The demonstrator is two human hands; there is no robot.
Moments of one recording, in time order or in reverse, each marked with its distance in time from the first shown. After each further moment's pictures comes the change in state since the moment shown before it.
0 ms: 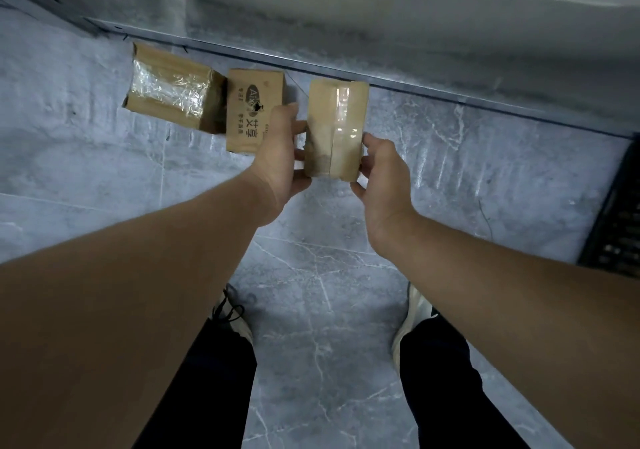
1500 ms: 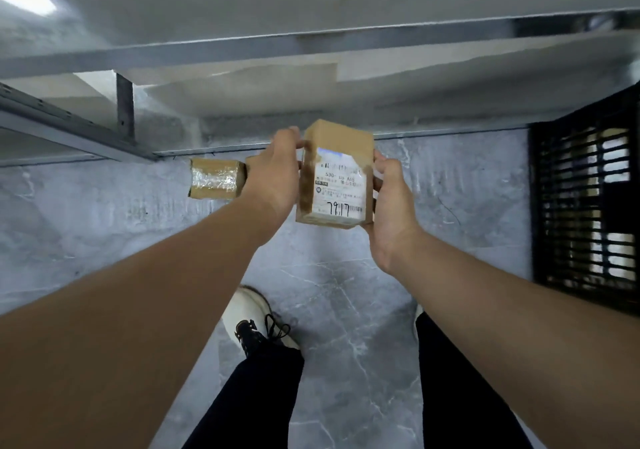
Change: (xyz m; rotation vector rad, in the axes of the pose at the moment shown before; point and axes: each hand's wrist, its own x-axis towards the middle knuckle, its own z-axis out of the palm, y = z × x) left_hand -0.162 0.084 0.000 0.370 0.016 0.280; right_hand -0.163 -0.057 -0.034 0.360 -0.049 -0.087
